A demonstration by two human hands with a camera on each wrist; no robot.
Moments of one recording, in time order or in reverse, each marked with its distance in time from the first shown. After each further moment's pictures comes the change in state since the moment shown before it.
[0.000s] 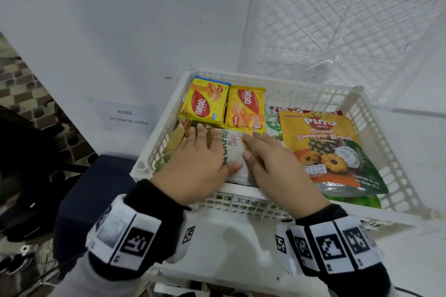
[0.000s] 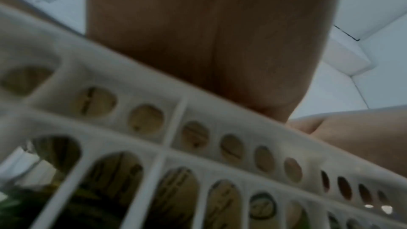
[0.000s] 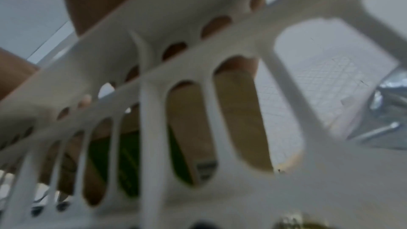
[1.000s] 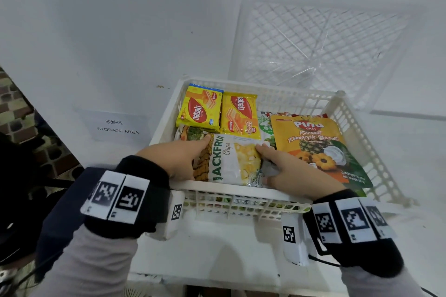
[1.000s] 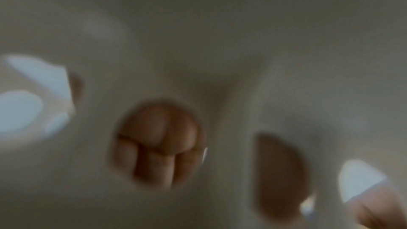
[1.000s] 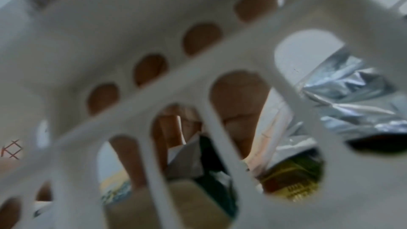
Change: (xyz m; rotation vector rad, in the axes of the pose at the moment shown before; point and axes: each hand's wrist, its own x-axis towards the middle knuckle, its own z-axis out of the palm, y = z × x) left_hand 0.010 -0.033 -0.032 -0.041 -0.272 0.037; right_hand 0.000 0.019 -0.025 0.099 -0.427 0.253
